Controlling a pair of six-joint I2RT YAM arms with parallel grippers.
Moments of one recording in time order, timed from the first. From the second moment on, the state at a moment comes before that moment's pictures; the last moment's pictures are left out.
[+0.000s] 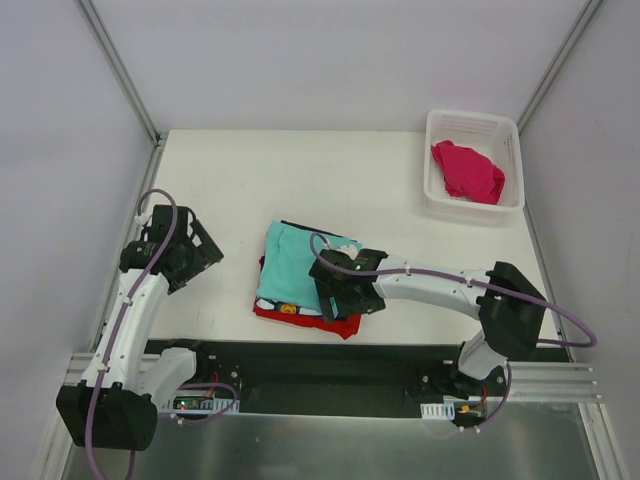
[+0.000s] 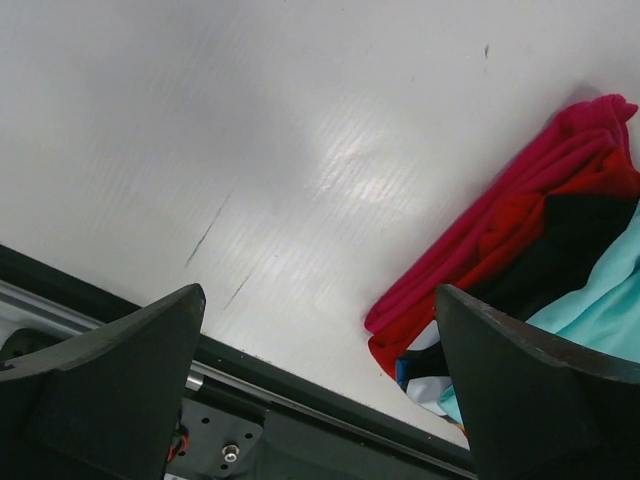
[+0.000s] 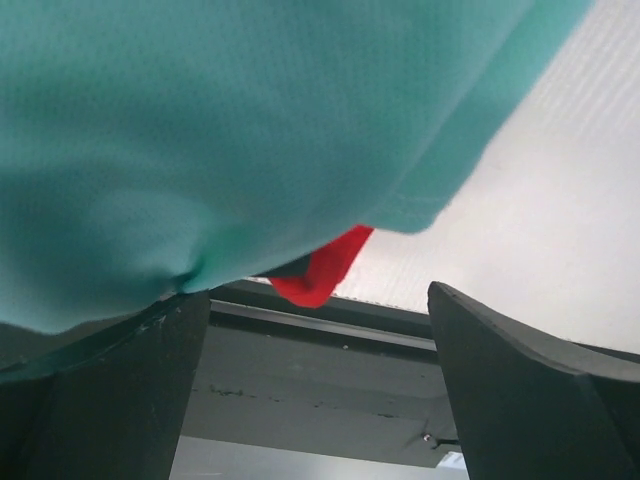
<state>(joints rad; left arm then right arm) -0.05 0.94 0.88 -1.00 -0.13 -0.67 1.12 1.60 1.13 -0.93 0.20 0.81</state>
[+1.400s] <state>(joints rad) 0.03 0.96 0.93 -1.07 0.24 -0.54 1.17 1.74 1.47 -0.96 0.10 0.75</state>
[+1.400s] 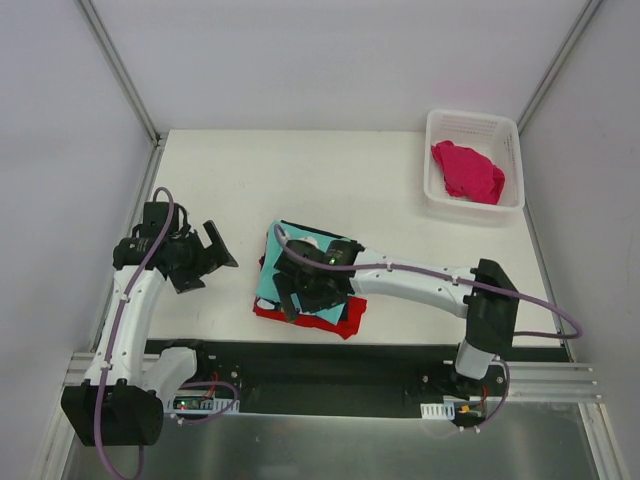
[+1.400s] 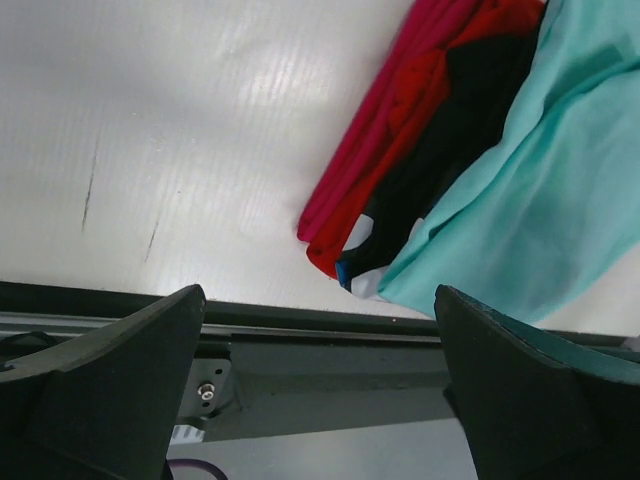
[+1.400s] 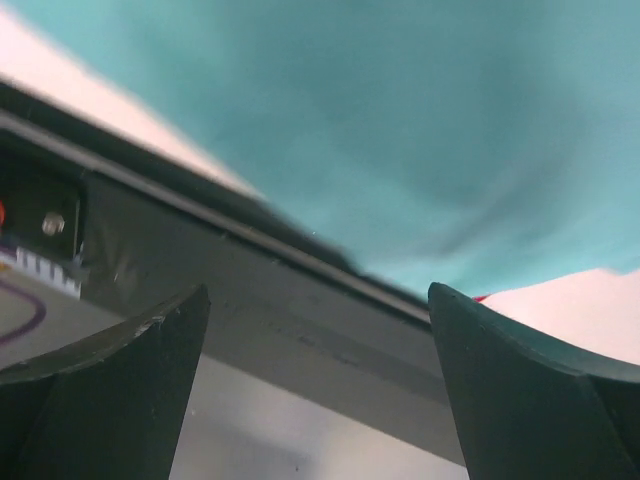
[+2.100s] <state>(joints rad) 0.03 0.95 0.95 -1.14 0.27 -0.44 1.38 1.79 1.26 -0.79 0.11 0.96</state>
